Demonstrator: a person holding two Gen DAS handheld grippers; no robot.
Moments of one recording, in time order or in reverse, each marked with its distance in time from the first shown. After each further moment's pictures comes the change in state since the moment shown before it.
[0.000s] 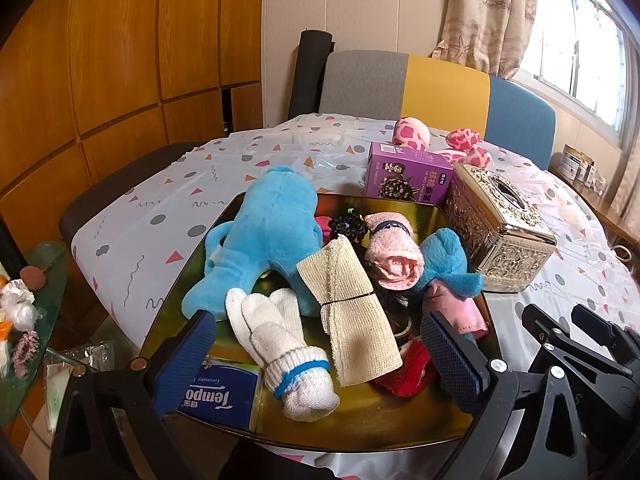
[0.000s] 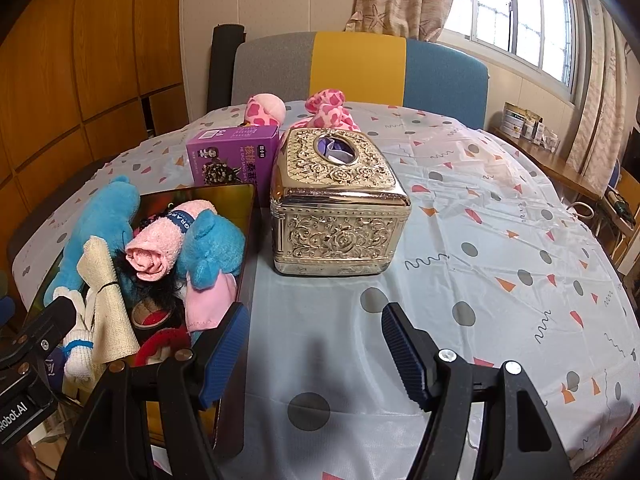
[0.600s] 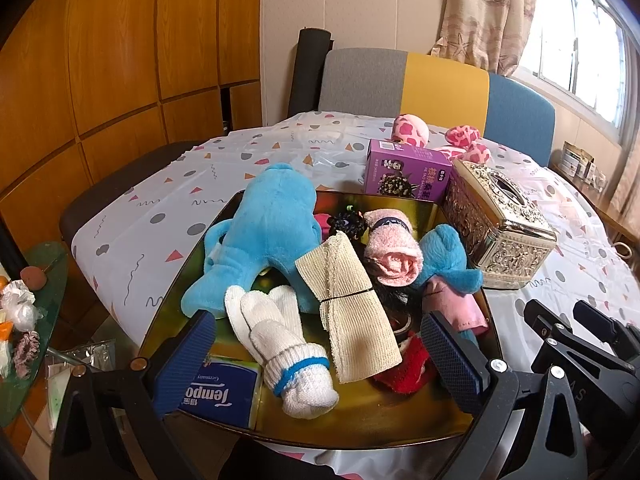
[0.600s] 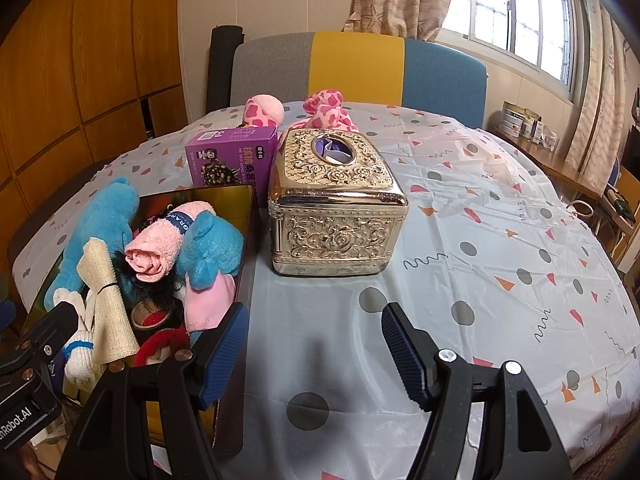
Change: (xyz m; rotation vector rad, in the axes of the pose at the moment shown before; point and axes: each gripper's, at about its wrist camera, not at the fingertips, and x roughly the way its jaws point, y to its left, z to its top) left arm 0.001 -0.001 -0.003 0.005 0.005 0.001; right arm -0.001 -0.001 0.000 0.003 -0.002 0.000
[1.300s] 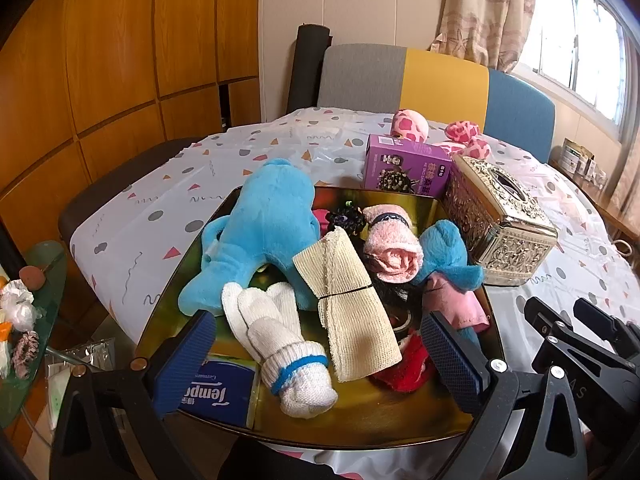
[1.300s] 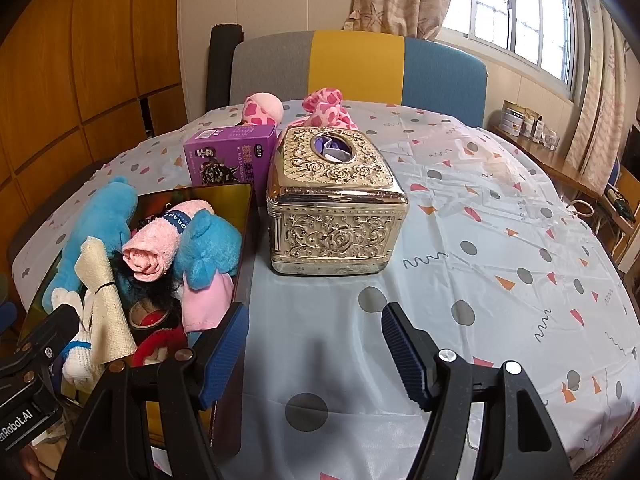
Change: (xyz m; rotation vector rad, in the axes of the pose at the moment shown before) left arm 0.003 -0.002 0.001 0.004 0.014 -0.002; right arm 0.002 0.000 0.000 0.006 0.003 -0.005
